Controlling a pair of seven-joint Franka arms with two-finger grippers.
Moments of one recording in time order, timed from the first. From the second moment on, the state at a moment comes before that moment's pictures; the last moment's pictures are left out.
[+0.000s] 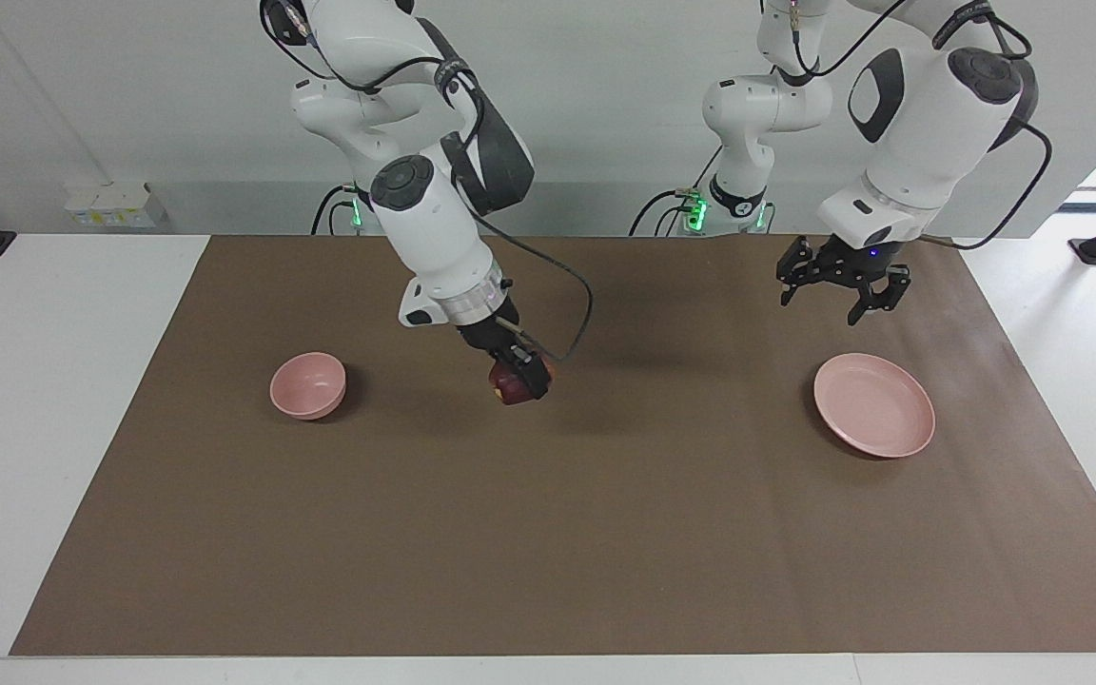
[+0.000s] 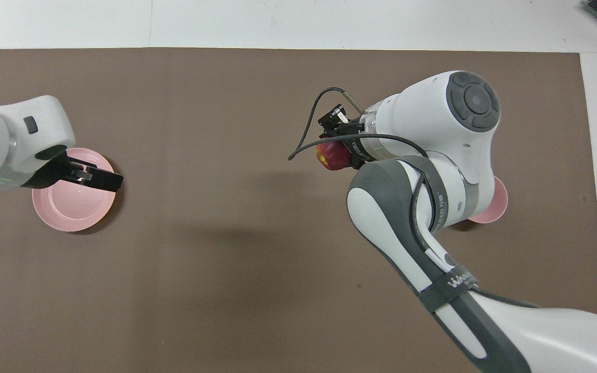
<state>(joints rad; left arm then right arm) 0.01 -0.04 -0.17 -1.77 -0.08 1.80 0.24 0.30 0.33 0.08 -1.62 0.24 2.15 1.05</state>
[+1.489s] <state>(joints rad) 0.05 0.01 -0.13 -1.49 -0.05 1.57 0.24 -0.11 0.24 0.08 -2.02 -0.09 2.09 0.38</state>
